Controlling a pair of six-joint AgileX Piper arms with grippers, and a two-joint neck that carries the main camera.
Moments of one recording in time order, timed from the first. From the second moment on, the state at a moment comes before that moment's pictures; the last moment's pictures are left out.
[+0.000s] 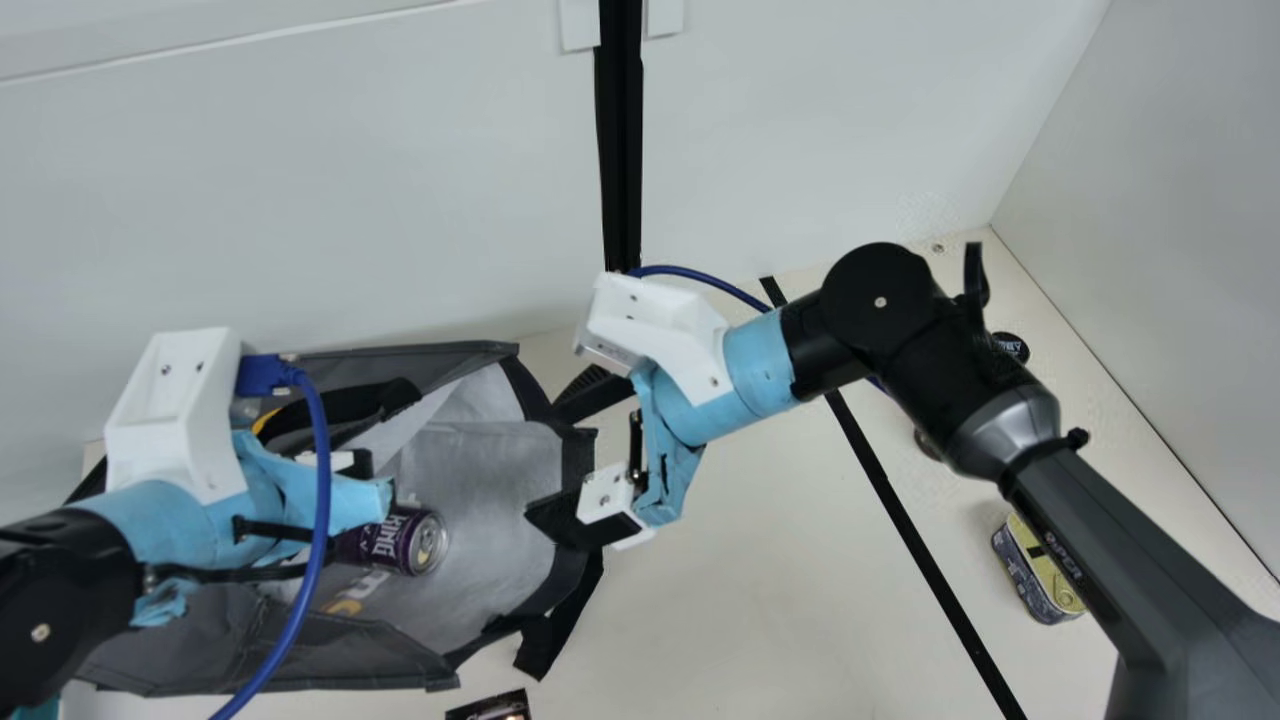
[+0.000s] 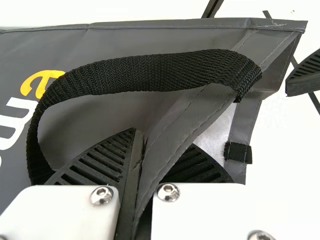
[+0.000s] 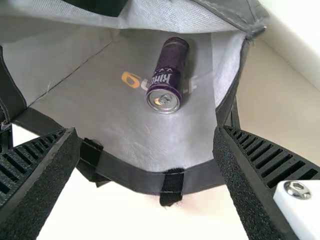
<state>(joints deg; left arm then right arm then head) -29.6 89.6 -87.8 -5.3 52.5 -9.7 3.9 93.2 -84.0 52.0 69.9 -68.2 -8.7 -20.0</state>
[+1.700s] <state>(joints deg) -29.6 89.6 -87.8 -5.3 52.5 -9.7 -12.8 79.8 -86.3 36.8 62.3 -52.7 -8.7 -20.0</state>
